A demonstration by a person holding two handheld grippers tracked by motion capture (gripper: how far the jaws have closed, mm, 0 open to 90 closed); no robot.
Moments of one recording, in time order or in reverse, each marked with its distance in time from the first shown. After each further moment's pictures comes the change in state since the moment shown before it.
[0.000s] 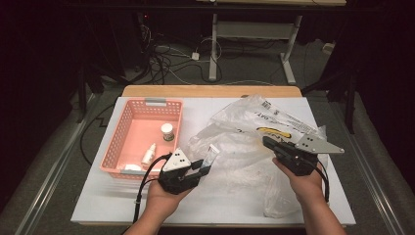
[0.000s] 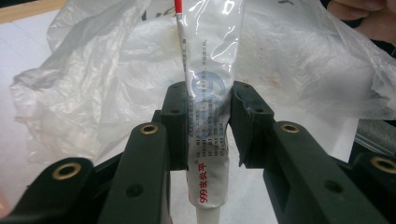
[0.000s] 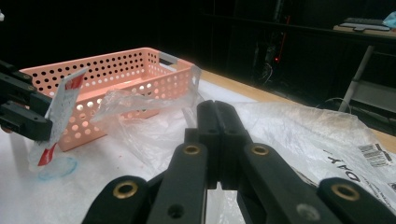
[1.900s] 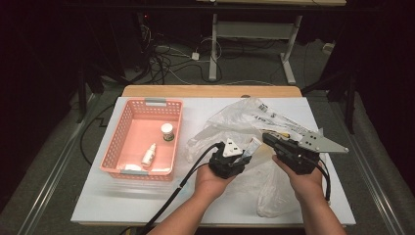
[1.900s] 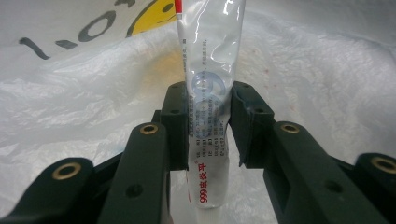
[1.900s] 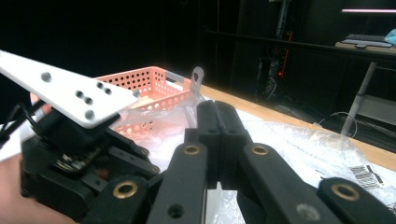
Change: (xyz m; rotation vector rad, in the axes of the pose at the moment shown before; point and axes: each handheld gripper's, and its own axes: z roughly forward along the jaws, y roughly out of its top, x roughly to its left) left arm -0.025 0.042 0.128 0.037 0.002 0.059; right arm 0.004 0.012 -0.003 -0.060 0.018 0.013
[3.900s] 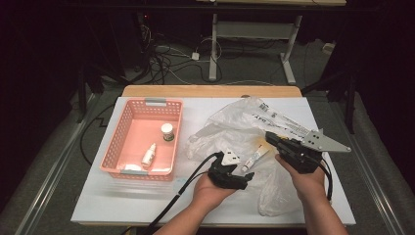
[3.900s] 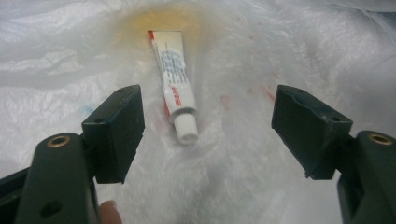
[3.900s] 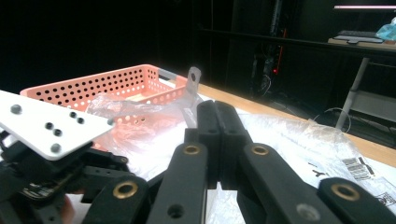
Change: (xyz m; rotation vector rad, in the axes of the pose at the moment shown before) left arm -0.008 -0.026 -0.003 0.050 -0.057 -0.032; right arm -0.008 -0.004 -0.002 0.003 -0.020 0.004
